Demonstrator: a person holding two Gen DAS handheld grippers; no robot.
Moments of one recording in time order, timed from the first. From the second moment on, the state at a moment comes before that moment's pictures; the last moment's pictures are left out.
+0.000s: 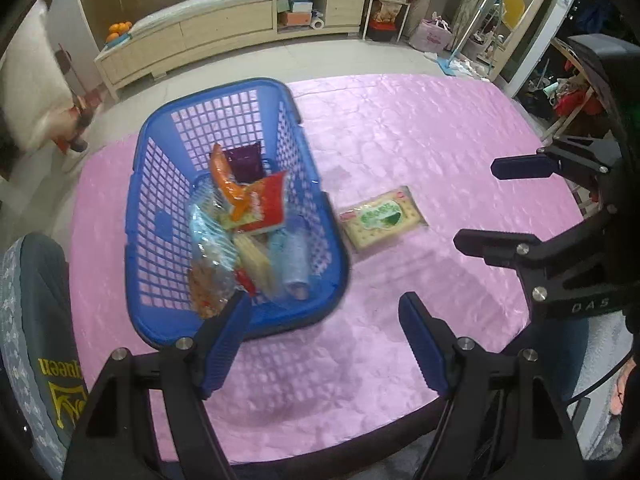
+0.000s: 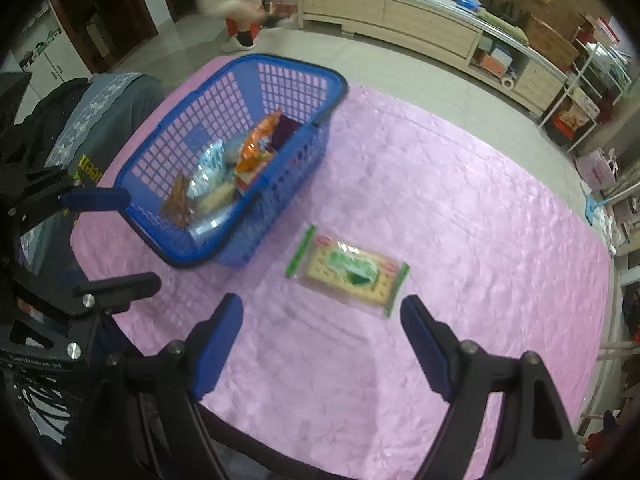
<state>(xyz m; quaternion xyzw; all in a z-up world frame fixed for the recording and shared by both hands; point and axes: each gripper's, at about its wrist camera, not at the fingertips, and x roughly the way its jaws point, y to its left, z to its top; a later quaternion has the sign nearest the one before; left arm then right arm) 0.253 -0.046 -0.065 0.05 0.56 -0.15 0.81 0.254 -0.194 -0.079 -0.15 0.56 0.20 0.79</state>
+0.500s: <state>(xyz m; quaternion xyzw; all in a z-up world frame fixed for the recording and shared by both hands) 0.198 -0.089 -0.102 0.01 0.52 -0.04 0.85 0.226 -0.236 -0.137 -0.15 0.53 0.26 0.79</state>
